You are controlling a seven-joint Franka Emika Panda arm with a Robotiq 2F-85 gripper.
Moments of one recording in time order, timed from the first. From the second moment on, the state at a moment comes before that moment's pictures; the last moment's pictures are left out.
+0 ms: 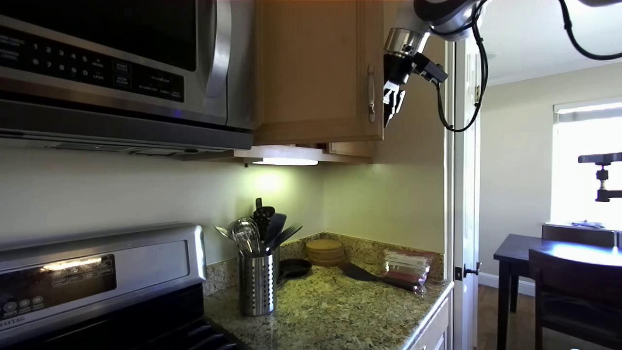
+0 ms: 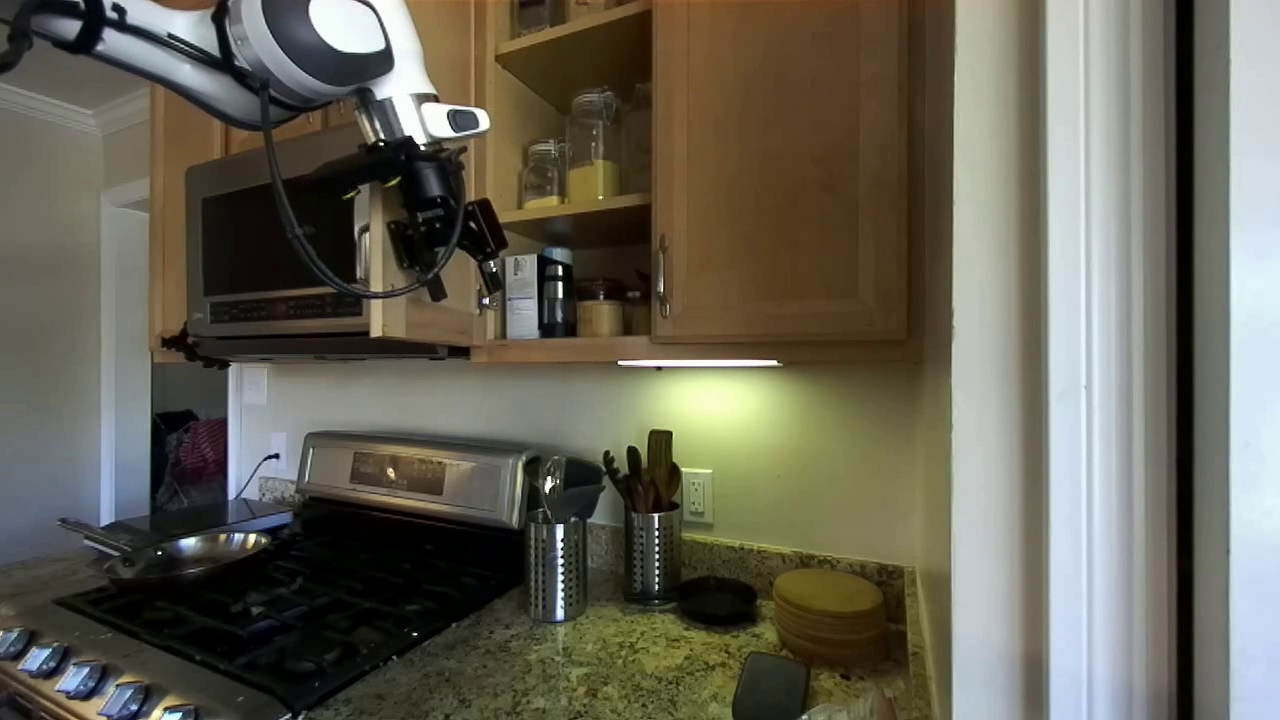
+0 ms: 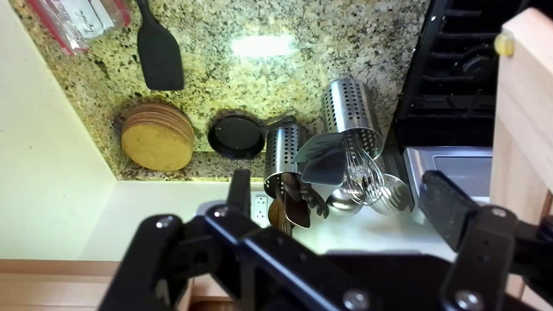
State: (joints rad) arm -0.02 -0.41 0.03 -1.89 -0.03 1.94 0.02
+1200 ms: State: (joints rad) arm 0.03 -0.37 0.07 -2.09 0.07 1.96 0.14
